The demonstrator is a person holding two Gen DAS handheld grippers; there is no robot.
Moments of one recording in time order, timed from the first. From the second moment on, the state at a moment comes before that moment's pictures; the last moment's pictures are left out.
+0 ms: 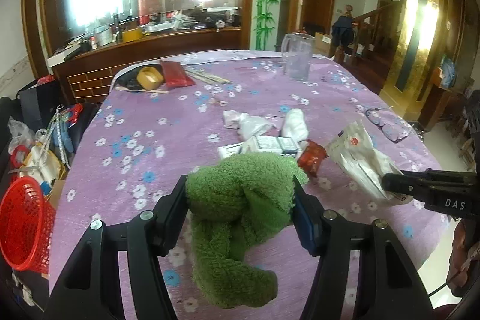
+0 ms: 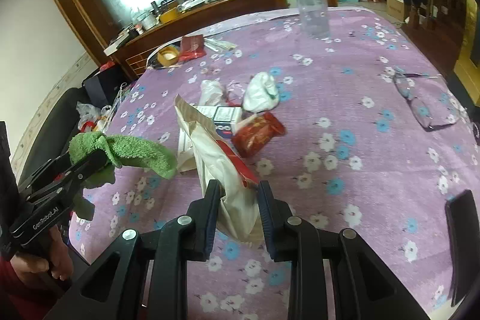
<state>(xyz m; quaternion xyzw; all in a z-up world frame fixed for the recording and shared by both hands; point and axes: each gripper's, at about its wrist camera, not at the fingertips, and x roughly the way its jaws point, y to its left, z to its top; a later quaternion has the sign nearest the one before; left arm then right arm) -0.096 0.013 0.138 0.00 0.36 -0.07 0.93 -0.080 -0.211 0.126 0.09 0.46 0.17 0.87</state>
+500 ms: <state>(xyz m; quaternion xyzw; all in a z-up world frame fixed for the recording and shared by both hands) -0.089 -0.008 0.134 0.01 0.36 -0.10 0.93 -0.097 -0.239 0.124 0.11 0.47 0.13 0.87</state>
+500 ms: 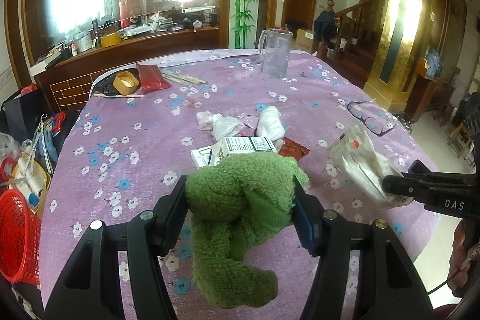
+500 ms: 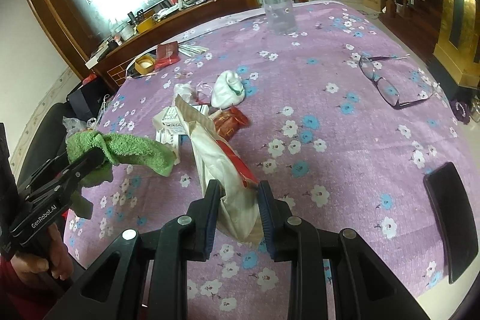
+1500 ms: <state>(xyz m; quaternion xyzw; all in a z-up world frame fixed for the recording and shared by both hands) -0.091 0.024 0.129 -0.01 0.36 -0.07 0.93 -0.082 -0.210 0.116 0.10 0.48 0.15 0.86</state>
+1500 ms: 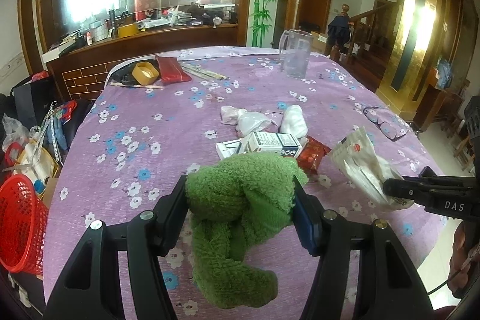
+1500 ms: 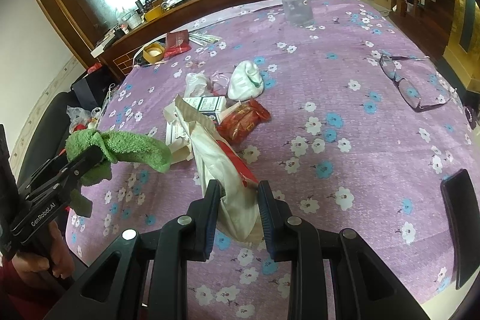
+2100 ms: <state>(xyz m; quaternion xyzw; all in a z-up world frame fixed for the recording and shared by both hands) -0.108 0.079 0.136 -0.03 0.35 -0.01 0.94 -0.062 -0.161 0.123 0.08 0.48 0.21 0.85</state>
